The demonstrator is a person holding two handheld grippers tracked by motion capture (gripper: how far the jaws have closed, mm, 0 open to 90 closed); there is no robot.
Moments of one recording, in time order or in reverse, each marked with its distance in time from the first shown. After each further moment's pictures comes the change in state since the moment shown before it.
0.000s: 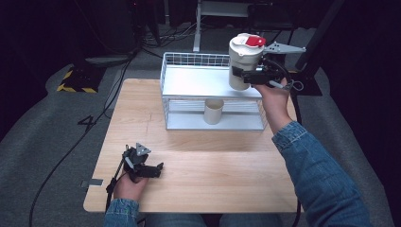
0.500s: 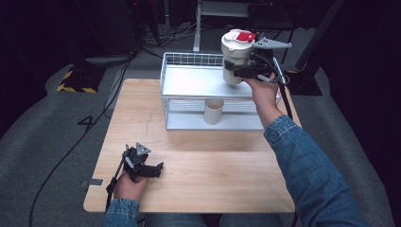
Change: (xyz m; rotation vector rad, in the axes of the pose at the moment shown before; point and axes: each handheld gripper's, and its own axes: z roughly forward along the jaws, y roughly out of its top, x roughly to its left) left arm 0.000 0.000 0.000 -0.001 0.001 -0.007; right arm -0.004 0.003 0.037 -0.005 -0.054 -0.001
